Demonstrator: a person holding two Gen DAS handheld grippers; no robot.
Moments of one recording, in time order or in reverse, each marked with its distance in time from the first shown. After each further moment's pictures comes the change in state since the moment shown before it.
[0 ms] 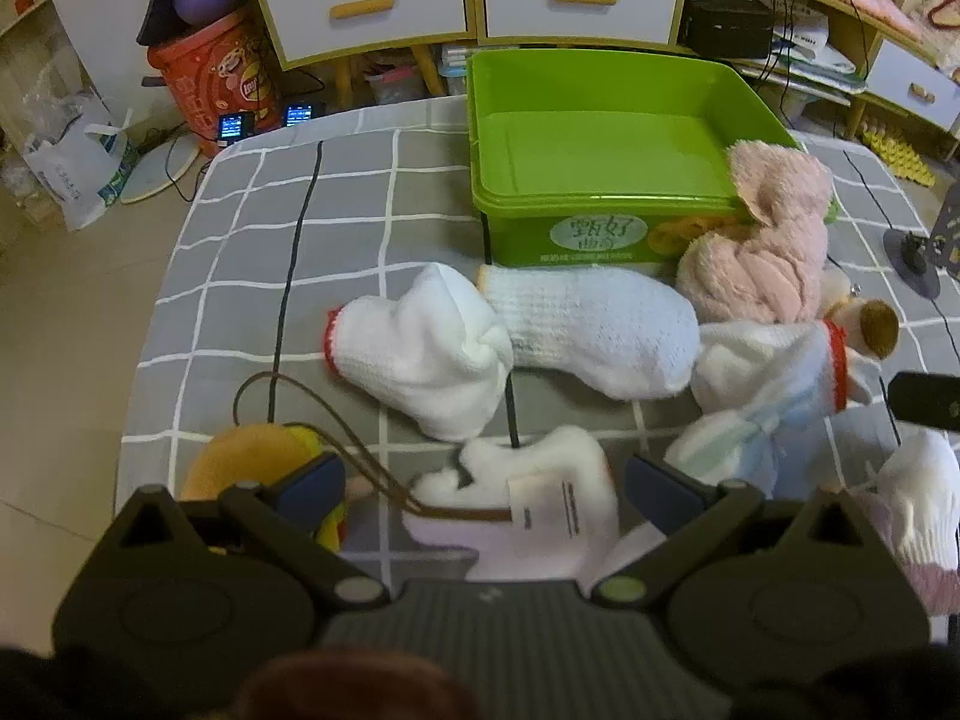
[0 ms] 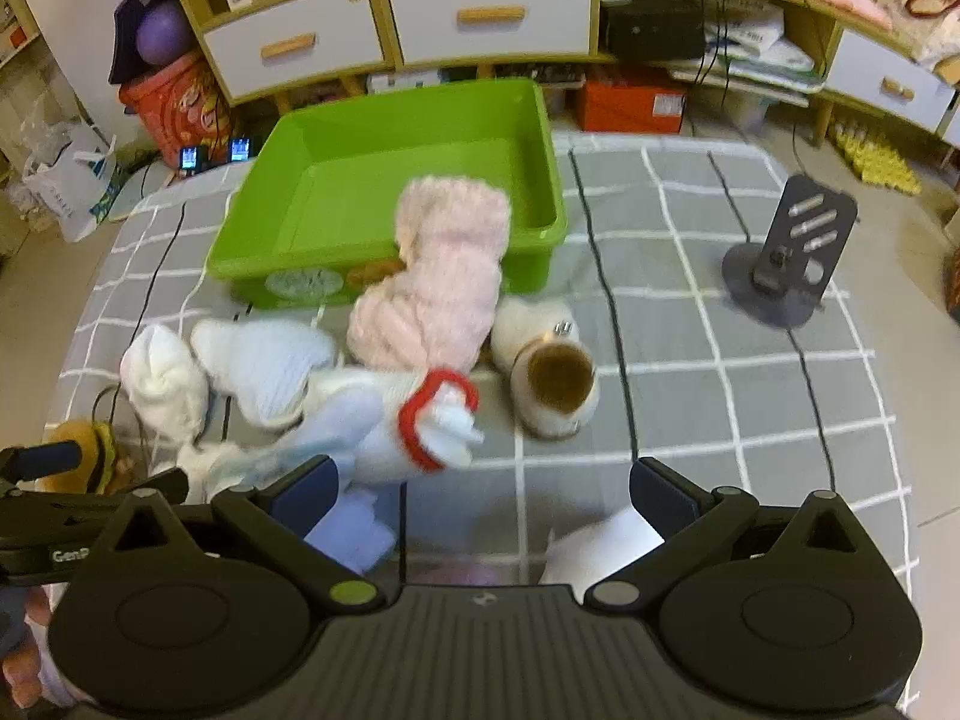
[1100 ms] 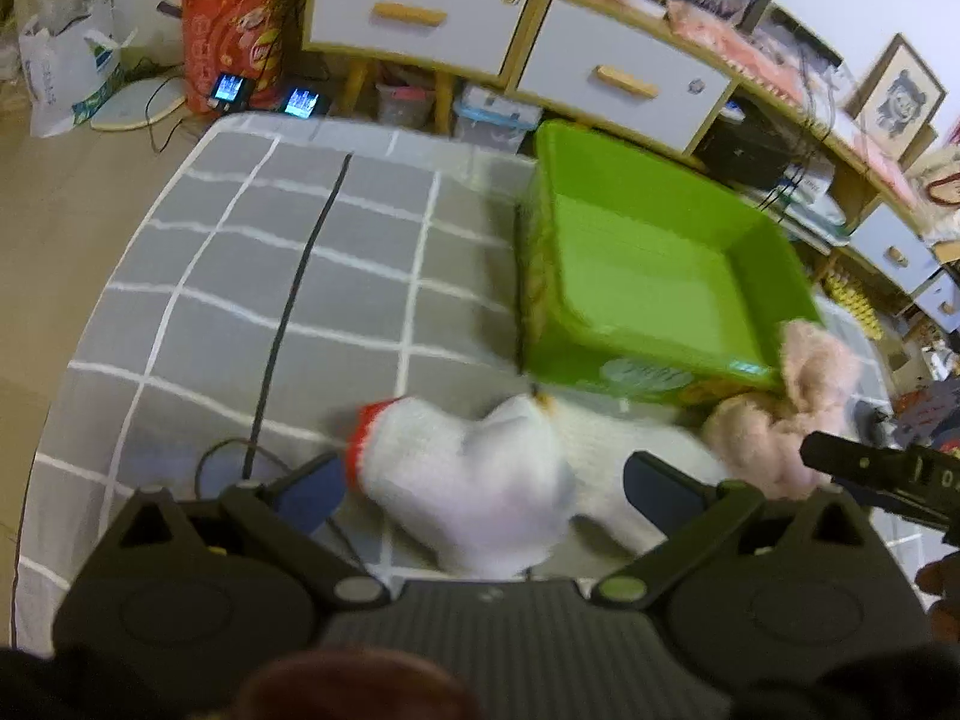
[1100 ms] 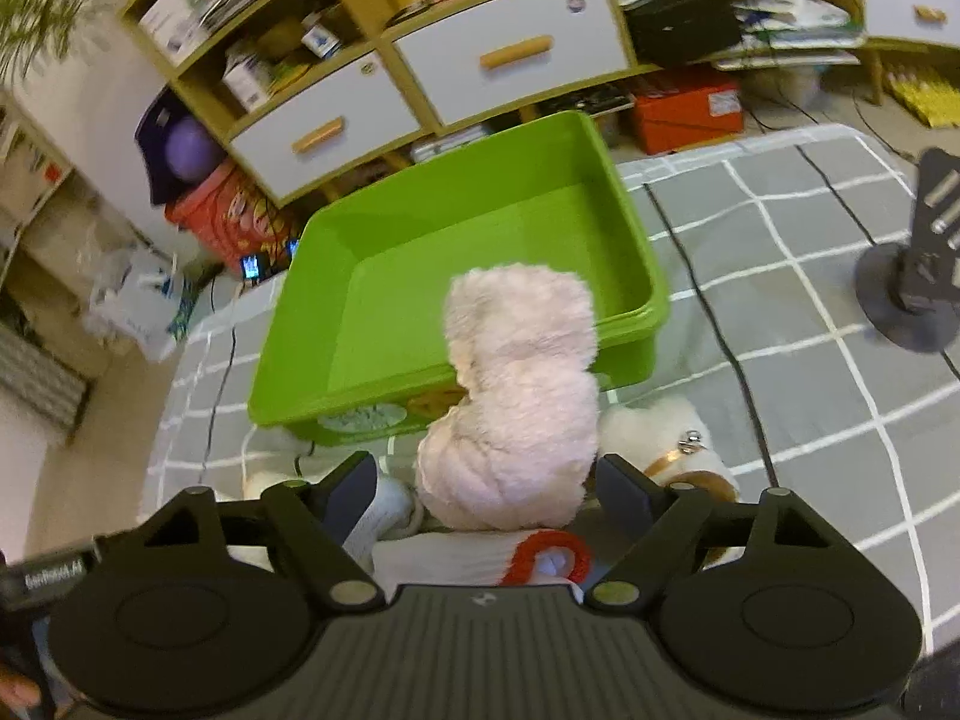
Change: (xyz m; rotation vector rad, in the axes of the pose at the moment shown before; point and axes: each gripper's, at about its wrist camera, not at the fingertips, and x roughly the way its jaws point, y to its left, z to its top) left arm 0.045 0.077 0.030 -0.254 -0.077 -0.214; right arm 0.073 -0.005 0.037 0.162 -0.082 0.253
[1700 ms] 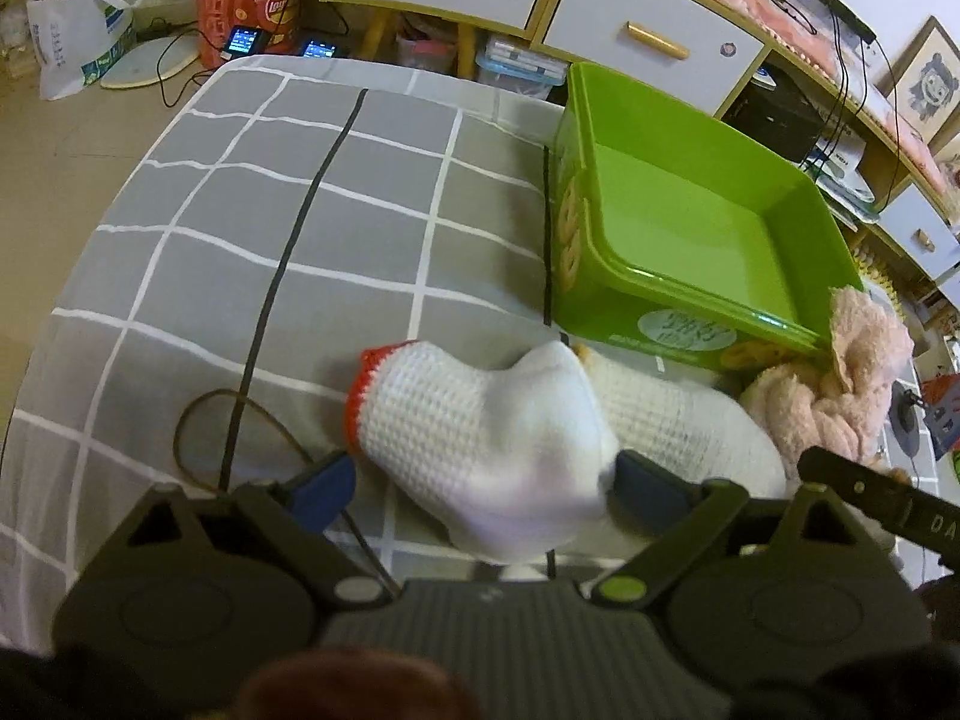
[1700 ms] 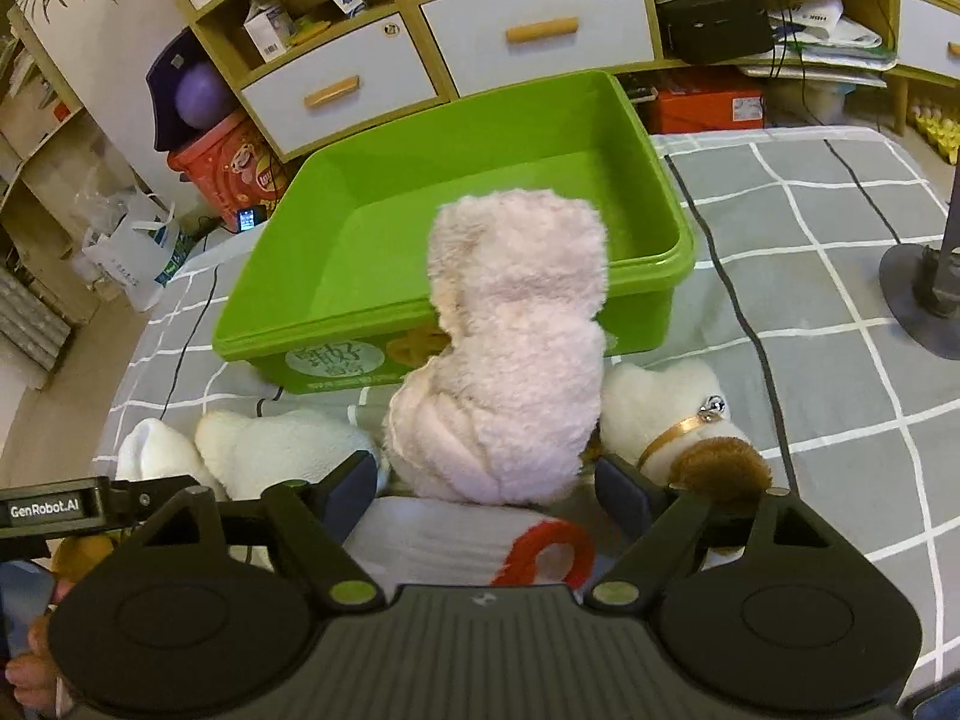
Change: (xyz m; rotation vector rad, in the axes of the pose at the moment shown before) left arm 0.021 0.000 -0.008 -0.025 0.064 0.032; right arm 0.018 -0.005 -0.022 -0.090 -0.008 -0.024
